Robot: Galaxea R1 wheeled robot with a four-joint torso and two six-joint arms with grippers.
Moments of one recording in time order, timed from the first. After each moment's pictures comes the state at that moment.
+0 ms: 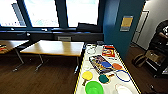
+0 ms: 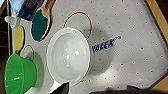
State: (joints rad) left arm 1.45 2.56 -2.00 -0.07 -0.22 -0.01; right arm -0.64 2.14 -2.03 0.84 -0.57 -0.19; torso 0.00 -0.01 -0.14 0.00
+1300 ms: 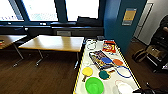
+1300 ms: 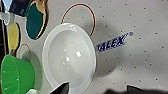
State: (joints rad) left arm 1.43 2.56 -2.01 -0.07 -0.22 -0.01; right arm -0.61 2.20 -2.08 0.86 -0.59 -0.19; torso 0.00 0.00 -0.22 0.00
